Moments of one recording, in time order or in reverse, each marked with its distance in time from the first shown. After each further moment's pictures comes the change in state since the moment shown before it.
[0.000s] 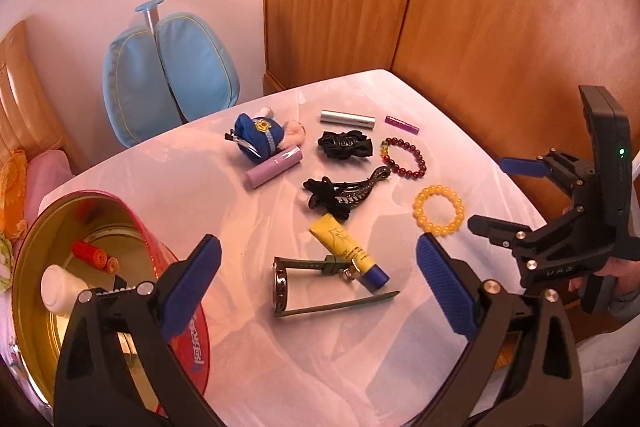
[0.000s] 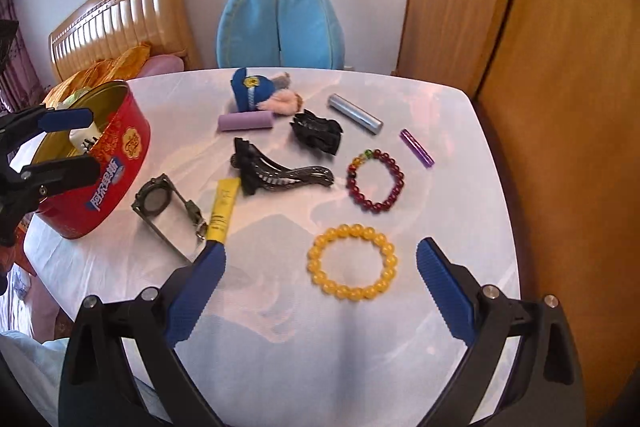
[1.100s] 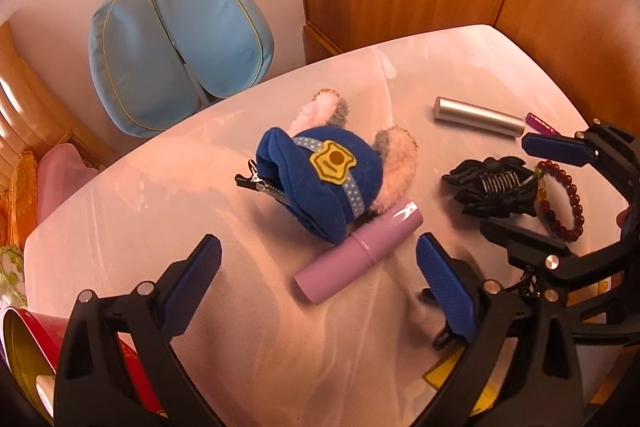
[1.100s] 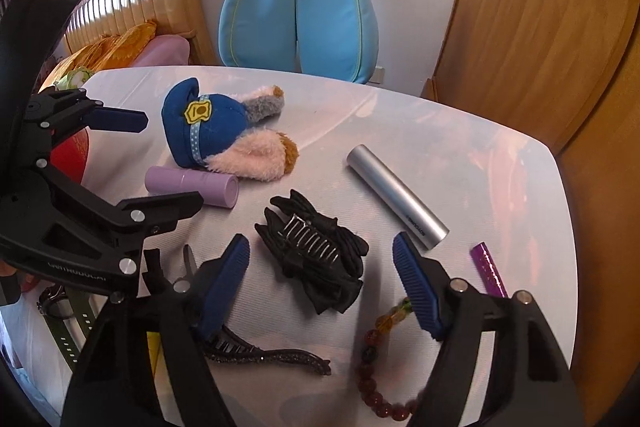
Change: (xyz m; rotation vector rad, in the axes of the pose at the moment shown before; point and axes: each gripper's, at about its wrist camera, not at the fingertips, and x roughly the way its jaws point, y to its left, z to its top) left arm 0.185 0.060 0.070 -0.005 0.183 0.148; right arm 0.157 0.005 0.095 -0.130 0.035 0.064
